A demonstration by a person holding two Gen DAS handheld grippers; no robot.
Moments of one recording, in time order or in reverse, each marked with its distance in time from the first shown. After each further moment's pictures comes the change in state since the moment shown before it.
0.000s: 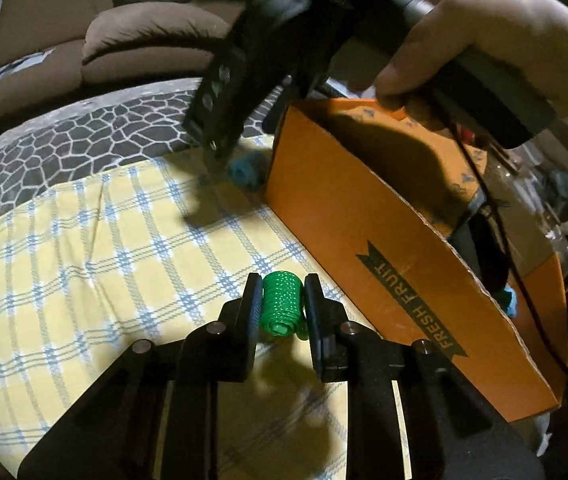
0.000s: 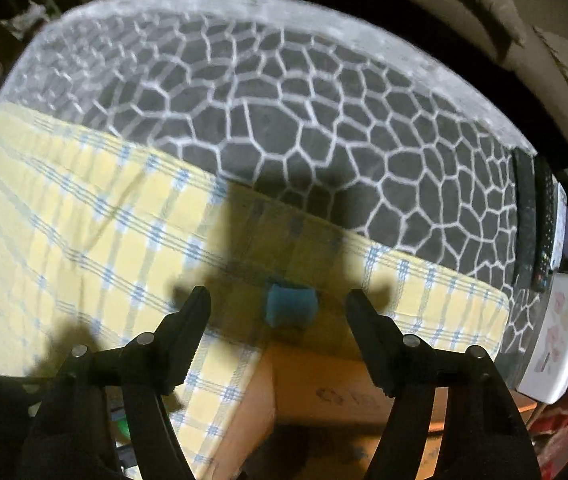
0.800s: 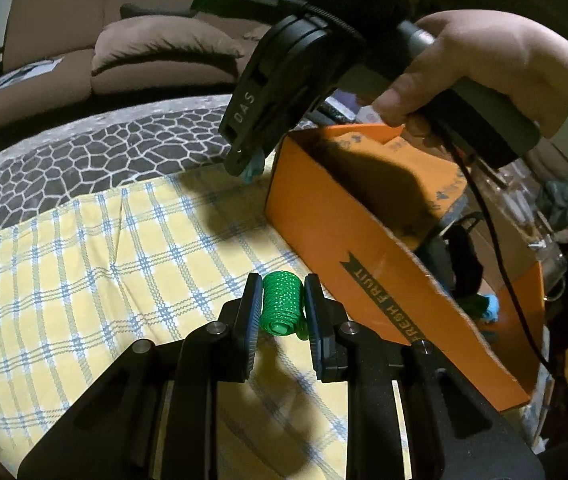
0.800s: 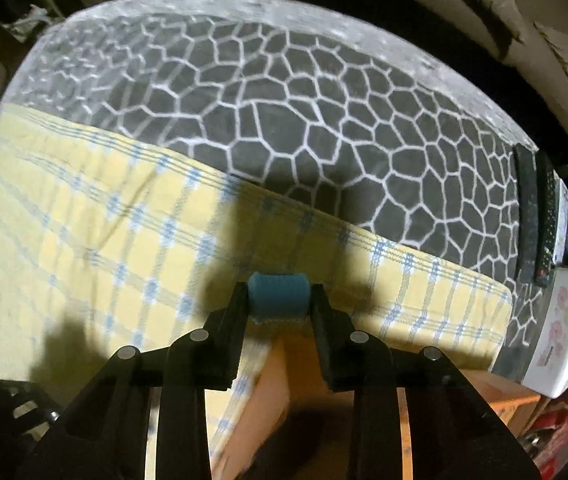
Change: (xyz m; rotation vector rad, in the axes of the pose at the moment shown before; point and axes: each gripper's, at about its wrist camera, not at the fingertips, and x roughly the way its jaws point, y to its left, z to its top) left arm -0.036 -0.008 0.002 -0.011 -0.040 0.010; right arm -0.017 0.001 -0.017 0.007 -0.025 0.033
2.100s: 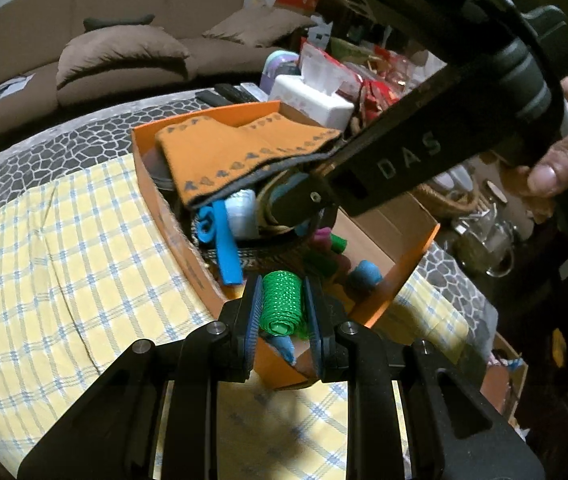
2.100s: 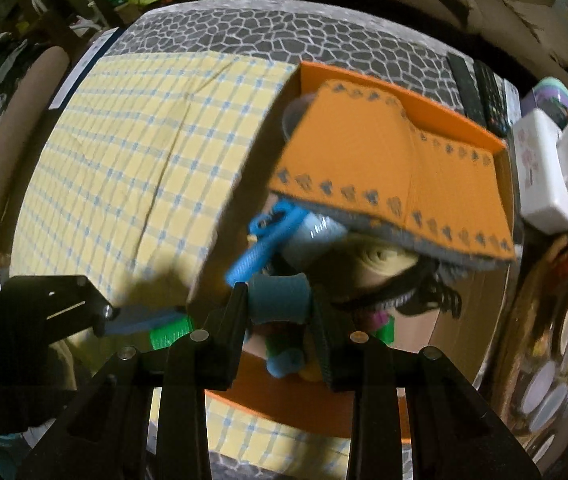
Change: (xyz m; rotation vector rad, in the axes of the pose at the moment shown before) left arm -0.044 -0.159 -0.039 0.050 0.036 -0.036; right arm -0.107 0.008 -0.228 0.045 -0.085 0.106
